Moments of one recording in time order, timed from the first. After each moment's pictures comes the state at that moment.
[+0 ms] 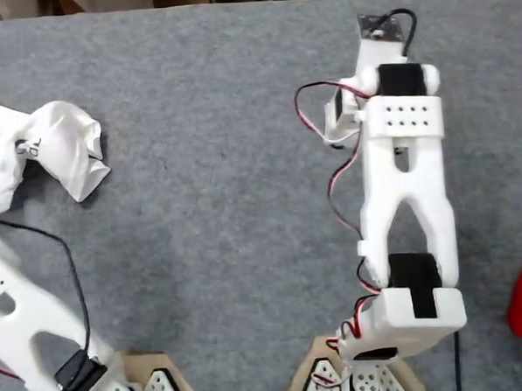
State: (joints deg) left arm -47.9 56.9 -89.8 100.3 -14.9; right arm 0.4 5.2 -12.8 93.5 -16.7
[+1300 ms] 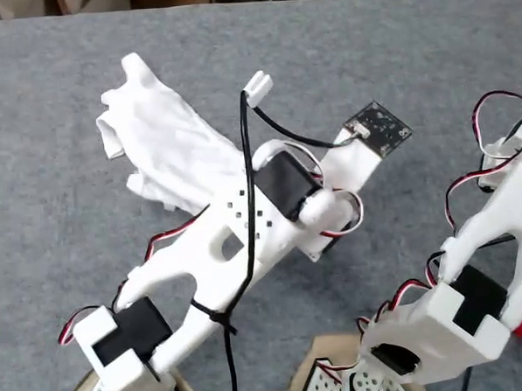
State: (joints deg) left arm 50.0 4.6 -26.8 100.0 -5.5; right arm 38.2 5.2 -12.8 93.6 10.6
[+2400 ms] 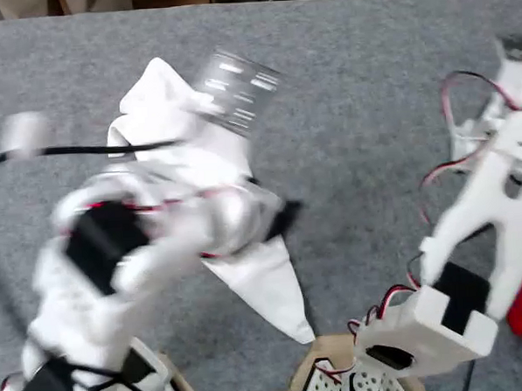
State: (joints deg) left arm 34.7 -28.4 -22.2 100.1 2.4; right arm 25.2 3.4 -20.2 101.1 10.6
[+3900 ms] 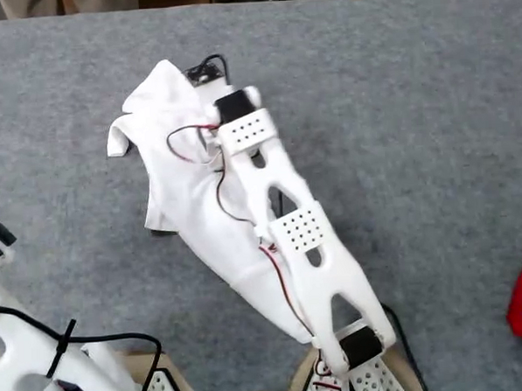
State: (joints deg) left arm -49.9 -41.9 19.8 91.6 -10.8; right arm -26.5 76.7 -88.2 101.3 -11.2
